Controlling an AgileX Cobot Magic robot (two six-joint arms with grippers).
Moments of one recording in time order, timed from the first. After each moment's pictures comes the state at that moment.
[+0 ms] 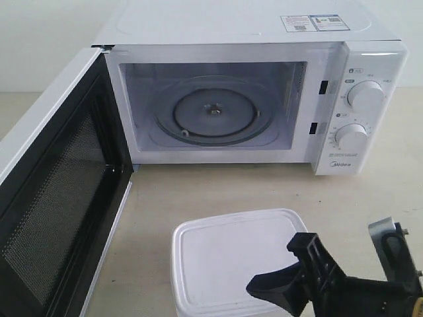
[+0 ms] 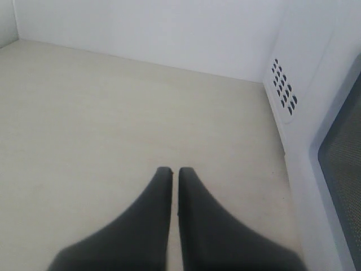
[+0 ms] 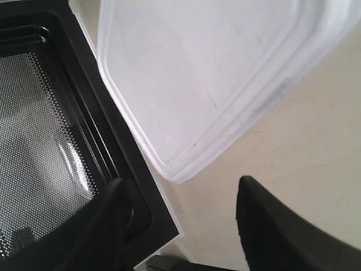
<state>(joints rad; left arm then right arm) 0.03 0.00 0.00 0.16 0.34 -0.29 0.96 1.16 -0.17 -0.17 -0.30 1.85</state>
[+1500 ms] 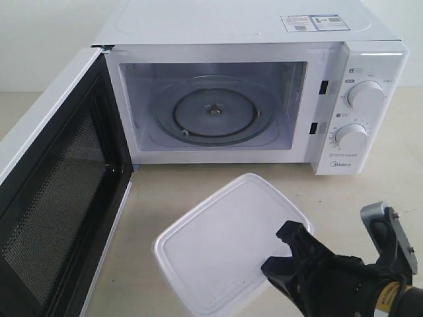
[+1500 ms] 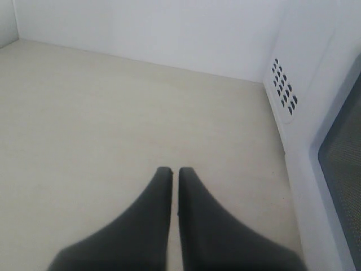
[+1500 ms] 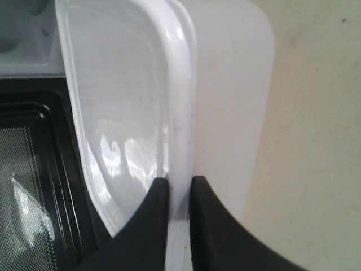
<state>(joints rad) 0.03 0.00 0.00 0.16 0.34 -0.29 0.96 1.42 -0.17 0.32 -0.58 1.27</state>
